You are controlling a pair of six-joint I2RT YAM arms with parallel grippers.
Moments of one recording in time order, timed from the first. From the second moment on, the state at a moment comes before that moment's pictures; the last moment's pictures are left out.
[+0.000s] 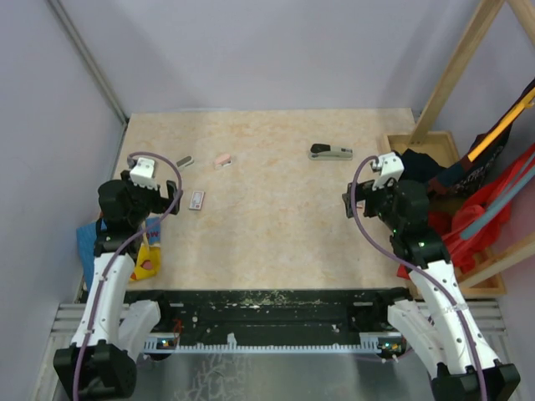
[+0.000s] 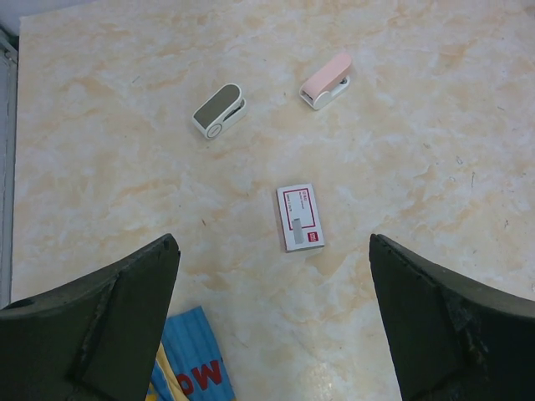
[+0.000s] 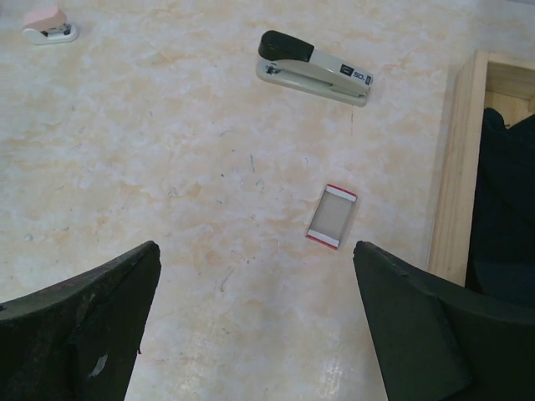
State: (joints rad) left arm 0.08 0.81 0.63 -0.13 0.30 0.16; right arm 0.21 0.70 0.73 -0.39 -0.10 -0.03
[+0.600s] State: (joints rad) left arm 0.08 0.89 0.65 -0.15 0.39 0.24; right arm 0.23 0.85 0.78 -0.35 -0.31 -0.23
